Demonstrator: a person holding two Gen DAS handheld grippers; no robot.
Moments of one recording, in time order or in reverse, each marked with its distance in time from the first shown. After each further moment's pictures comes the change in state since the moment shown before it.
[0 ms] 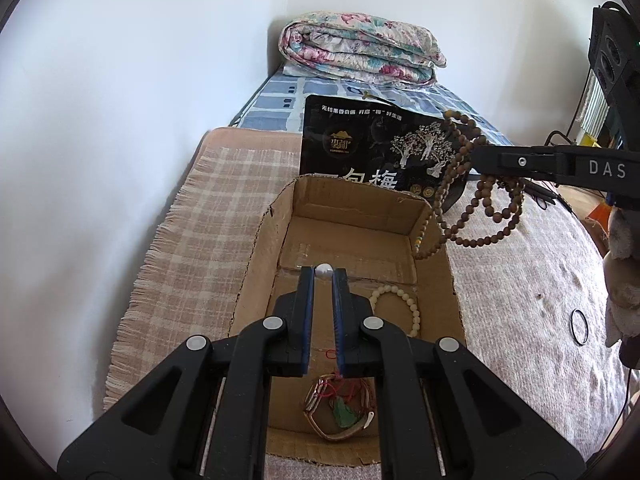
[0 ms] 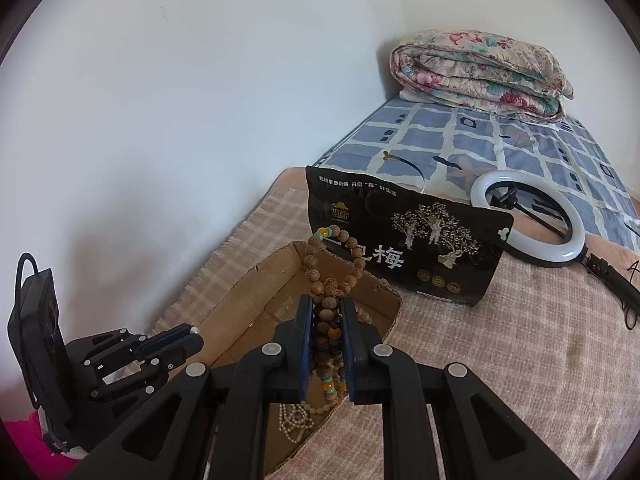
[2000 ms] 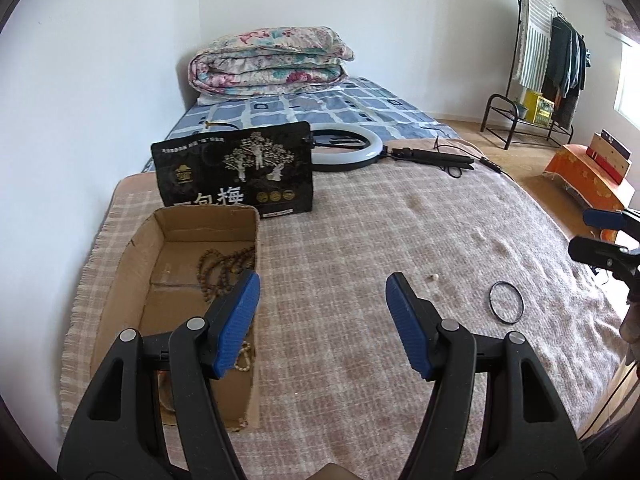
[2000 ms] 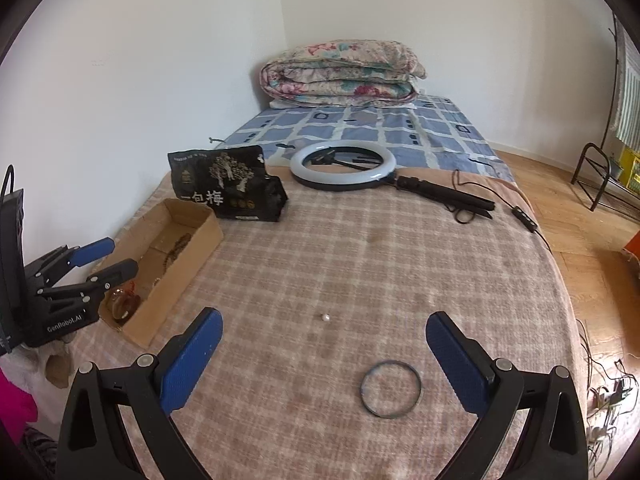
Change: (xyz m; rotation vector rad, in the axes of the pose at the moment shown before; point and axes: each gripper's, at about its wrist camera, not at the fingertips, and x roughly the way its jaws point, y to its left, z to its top) left arm -0.041 -0.175 -0.018 0.213 -0.033 -0.121; right arm -0.203 -0.137 -0.168 0.167 -0.070 -0.346
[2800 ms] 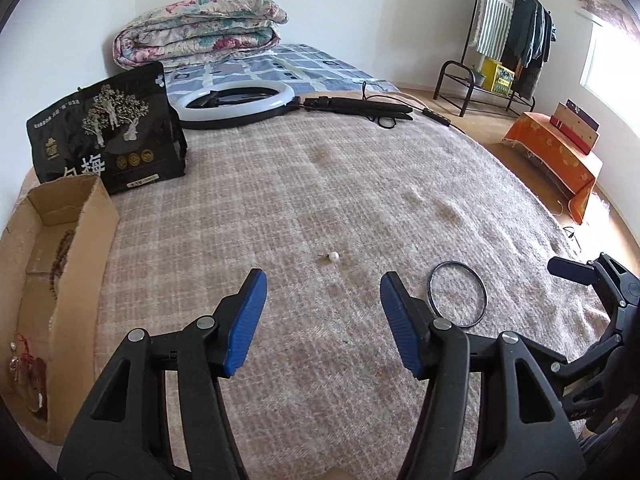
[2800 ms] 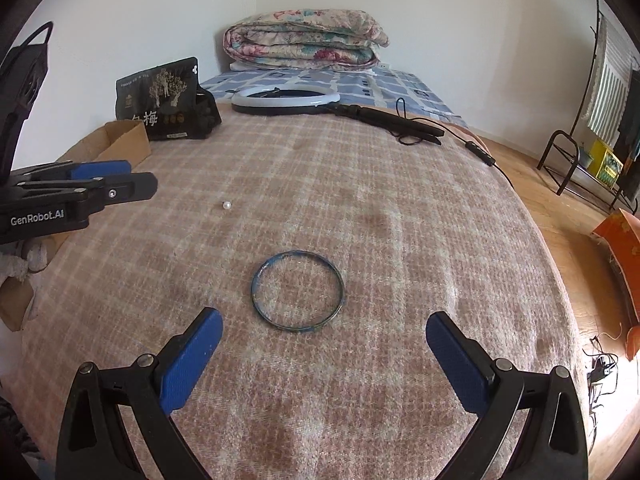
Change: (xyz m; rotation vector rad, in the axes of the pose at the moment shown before) left arm 0.098 -0.108 -0.027 0.055 0.094 -0.158; right arm 0.054 -0.052 -0.106 -0.057 0.056 -0.133
